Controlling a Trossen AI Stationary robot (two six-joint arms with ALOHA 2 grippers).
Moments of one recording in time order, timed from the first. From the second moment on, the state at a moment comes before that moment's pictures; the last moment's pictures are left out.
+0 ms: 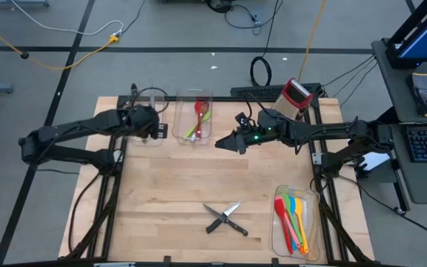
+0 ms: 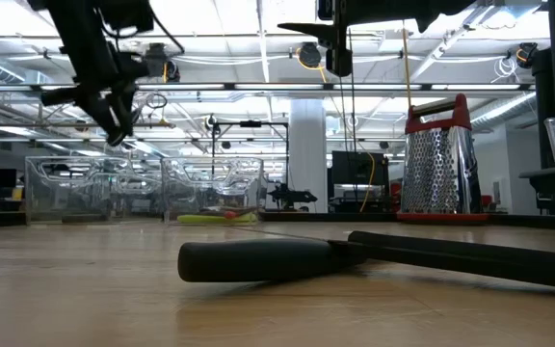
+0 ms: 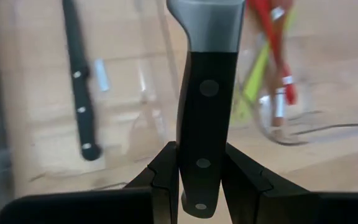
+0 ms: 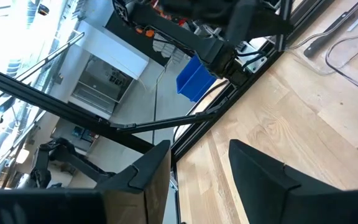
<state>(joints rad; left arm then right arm) 0.38 1.03 0.86 -0.92 -0.25 -0.98 -0.14 1.39 0.99 0.26 -0.32 0.92</state>
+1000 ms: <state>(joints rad) 0.85 1.29 0.93 -1.12 -0.12 -0.64 -0.14 1.39 0.99 0.25 -0.32 0.89</state>
